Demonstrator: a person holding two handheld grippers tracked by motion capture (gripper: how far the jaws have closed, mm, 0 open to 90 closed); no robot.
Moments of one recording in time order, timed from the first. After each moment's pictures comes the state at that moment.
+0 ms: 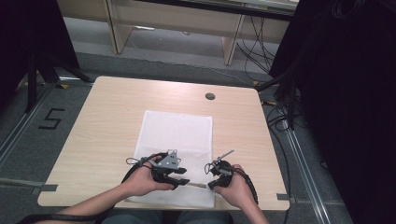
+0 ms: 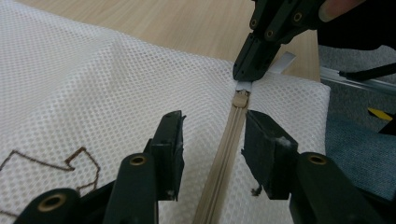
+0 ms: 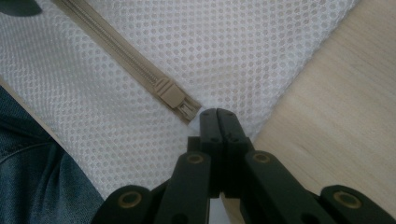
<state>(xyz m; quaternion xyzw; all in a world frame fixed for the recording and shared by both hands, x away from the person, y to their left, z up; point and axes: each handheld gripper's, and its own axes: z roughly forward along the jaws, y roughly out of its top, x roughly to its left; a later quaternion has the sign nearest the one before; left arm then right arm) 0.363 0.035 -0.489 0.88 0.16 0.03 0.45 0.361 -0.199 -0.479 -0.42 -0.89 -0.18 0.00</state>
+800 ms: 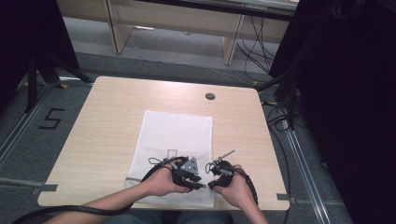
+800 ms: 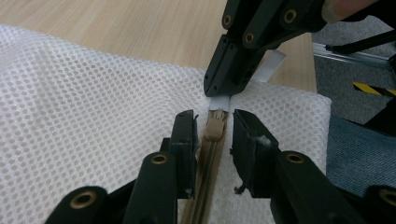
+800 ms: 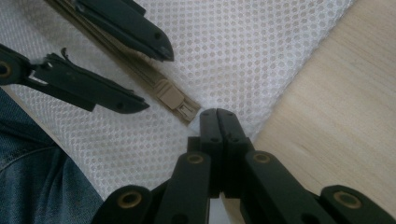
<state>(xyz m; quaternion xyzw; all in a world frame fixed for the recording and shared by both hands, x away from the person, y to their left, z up) 0.367 -0.018 -0.498 0.90 0.13 0.00 0.41 0.360 -0.199 -0.479 -0.44 -0.88 -0.18 0.01</state>
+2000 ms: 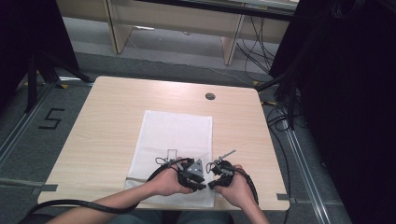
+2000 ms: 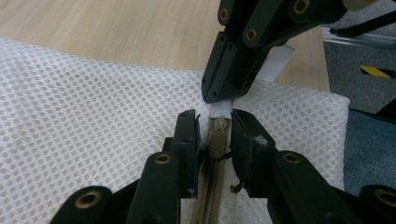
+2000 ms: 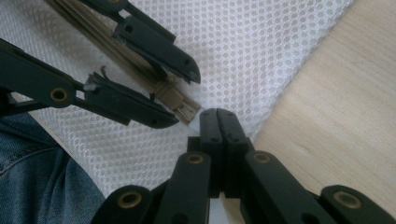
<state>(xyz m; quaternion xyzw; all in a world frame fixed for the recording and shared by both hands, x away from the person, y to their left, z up) 0.368 -0.032 -0.504 0.92 0.09 0.02 0.39 0.361 -0.202 -0.481 -0.44 -0.88 -0.19 0.01</state>
